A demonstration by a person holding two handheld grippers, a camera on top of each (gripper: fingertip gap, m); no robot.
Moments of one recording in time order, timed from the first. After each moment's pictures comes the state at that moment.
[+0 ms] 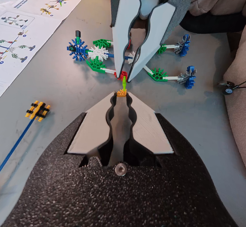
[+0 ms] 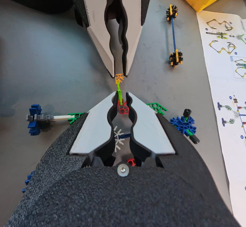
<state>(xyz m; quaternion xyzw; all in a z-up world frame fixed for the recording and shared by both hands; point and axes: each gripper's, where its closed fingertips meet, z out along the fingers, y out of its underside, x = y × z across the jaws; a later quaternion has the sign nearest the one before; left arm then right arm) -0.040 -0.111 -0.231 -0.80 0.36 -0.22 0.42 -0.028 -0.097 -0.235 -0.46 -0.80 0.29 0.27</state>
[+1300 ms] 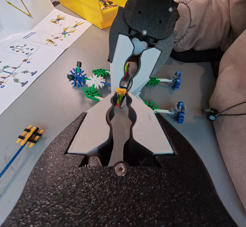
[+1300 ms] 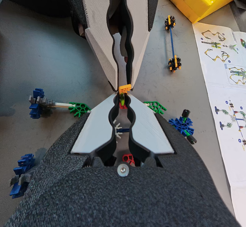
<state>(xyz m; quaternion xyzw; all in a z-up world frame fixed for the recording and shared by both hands) -0.011 -0.099 -0.204 -0.77 0.34 -0.25 0.47 -0.028 -0.100 -0.232 -0.44 -0.79 0.31 0.30</state>
